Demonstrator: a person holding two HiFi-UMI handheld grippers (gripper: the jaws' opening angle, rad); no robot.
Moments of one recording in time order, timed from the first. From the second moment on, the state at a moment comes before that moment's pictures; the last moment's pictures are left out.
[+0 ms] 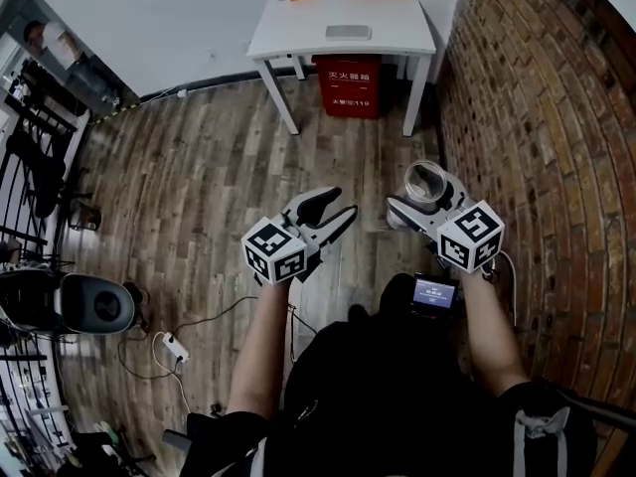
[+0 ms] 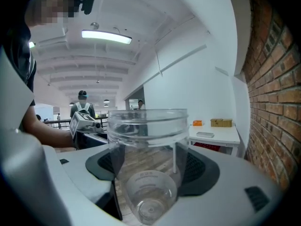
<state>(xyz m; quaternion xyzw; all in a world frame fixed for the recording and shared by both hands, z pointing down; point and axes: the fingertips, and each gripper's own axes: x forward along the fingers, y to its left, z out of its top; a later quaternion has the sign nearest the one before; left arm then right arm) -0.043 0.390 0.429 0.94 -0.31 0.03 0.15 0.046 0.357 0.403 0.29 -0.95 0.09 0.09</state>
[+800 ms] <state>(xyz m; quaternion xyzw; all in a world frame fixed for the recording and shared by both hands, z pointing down) -0.060 0.162 0.452 0.92 -0.35 0.03 0.17 0.035 0.119 0.421 0.27 -0.95 0.10 0.08</state>
